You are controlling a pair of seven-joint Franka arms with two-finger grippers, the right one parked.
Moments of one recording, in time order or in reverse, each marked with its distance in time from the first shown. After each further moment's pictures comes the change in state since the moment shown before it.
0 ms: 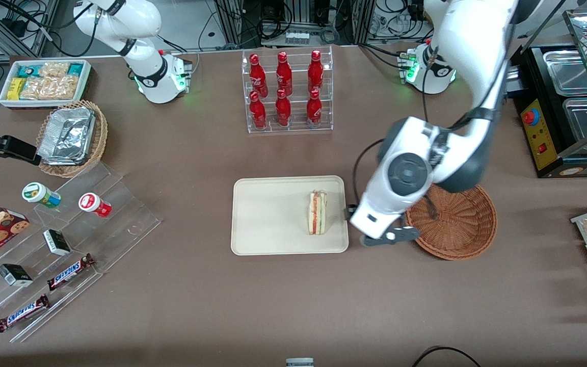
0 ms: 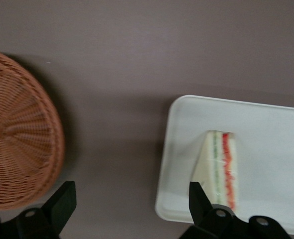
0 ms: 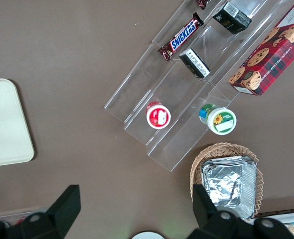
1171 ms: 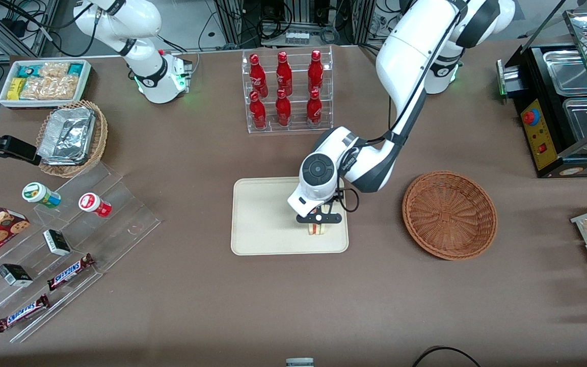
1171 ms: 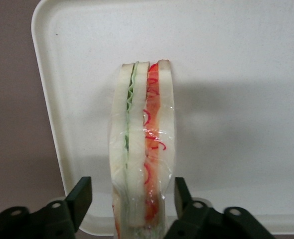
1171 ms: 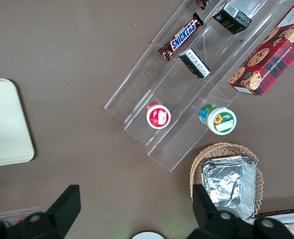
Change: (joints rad) arm -0.256 0.205 -0.016 -0.072 0.001 0.259 -0.105
